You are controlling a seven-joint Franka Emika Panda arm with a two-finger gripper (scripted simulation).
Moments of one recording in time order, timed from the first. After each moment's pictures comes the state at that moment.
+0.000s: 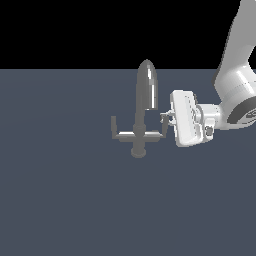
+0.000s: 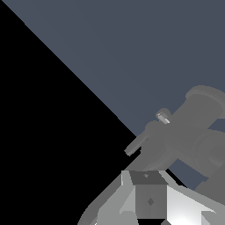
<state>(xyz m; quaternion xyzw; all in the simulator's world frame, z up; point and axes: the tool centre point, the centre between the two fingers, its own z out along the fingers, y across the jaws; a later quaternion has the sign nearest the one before) 0.008 -0.120 0.135 -0.66 0.27 0.27 0.65</state>
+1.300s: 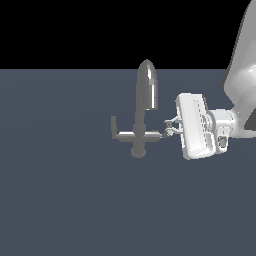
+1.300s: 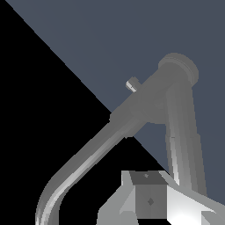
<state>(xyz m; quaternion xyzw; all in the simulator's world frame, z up) -0.052 -0.121 0.135 -0.67 0.26 0.26 0.65</state>
